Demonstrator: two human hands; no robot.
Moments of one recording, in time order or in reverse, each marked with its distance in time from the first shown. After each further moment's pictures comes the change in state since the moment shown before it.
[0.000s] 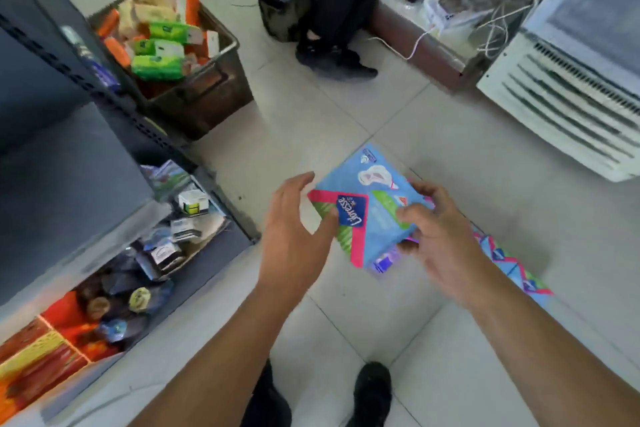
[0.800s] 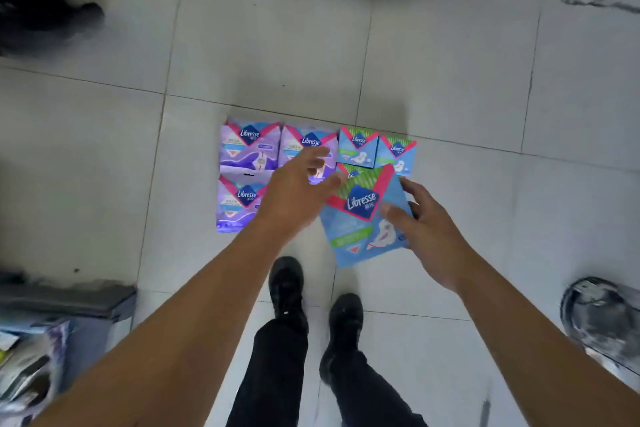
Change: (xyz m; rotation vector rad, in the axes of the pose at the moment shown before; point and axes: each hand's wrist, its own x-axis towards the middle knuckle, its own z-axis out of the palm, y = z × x) left_hand 0.030 0.043 0.344 0.260 -0.956 -0.056; right_hand -0.005 0.104 -0.290 0.170 0.488 0.197
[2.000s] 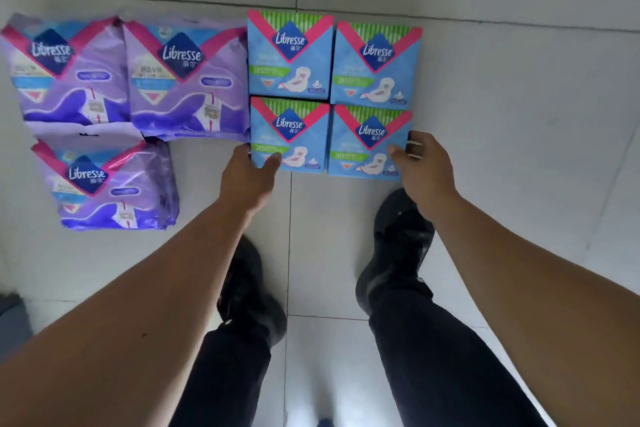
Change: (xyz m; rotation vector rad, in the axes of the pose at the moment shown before) left_hand 0.231 -0.235 0.235 0.338 0.181 -0.455; right_hand 0.330 0.282 -0.169 -0.239 0.290 0.162
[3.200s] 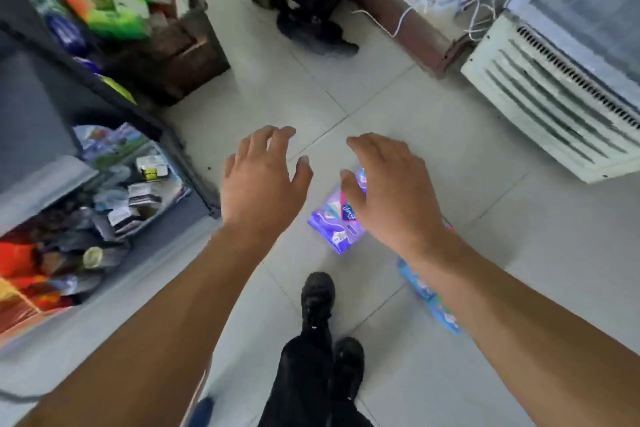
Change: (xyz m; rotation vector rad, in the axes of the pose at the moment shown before) left_hand -0.366 -0.151 -0.439 -0.014 0.954 0.130; right_hand -0.546 -0.356 0.150 -0.973 -0.180 -1.668
